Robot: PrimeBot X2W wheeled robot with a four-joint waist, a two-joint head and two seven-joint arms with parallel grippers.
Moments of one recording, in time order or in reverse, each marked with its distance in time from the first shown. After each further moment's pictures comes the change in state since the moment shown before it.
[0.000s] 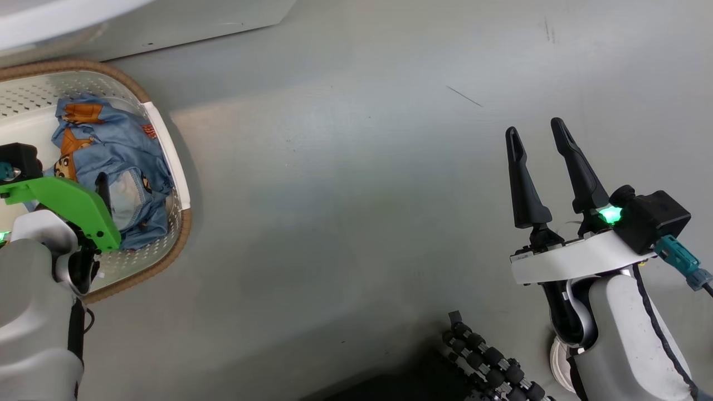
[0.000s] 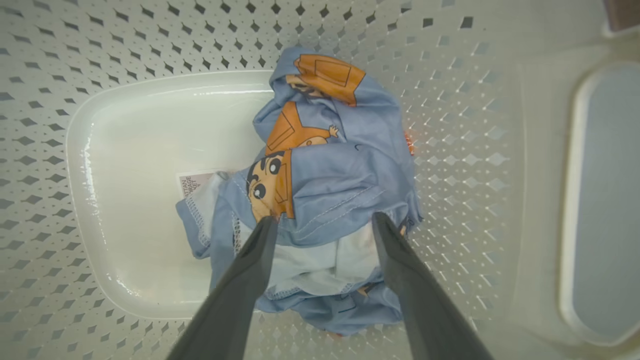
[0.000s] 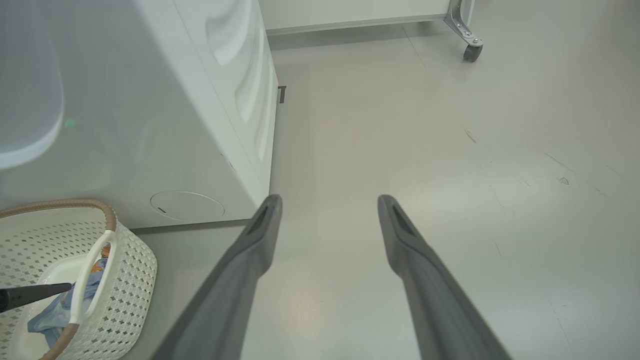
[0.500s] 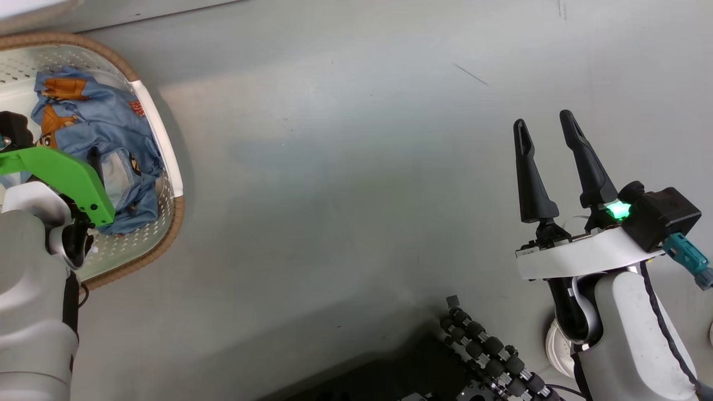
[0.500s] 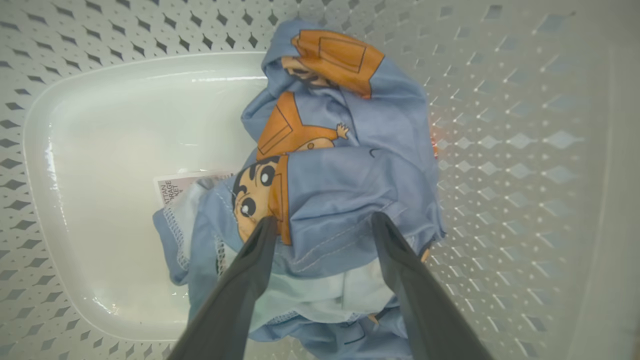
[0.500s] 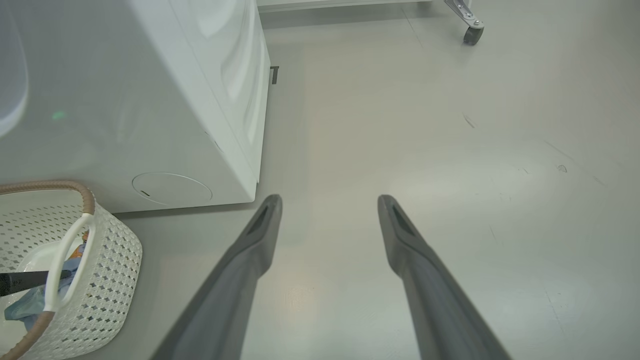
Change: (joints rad) left arm -0.104 0.010 -0.014 0.072 0.016 0.011 0.001; right arm -0.009 0.000 -0.016 -0.016 -0.011 0.000 0.000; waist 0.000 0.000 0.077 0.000
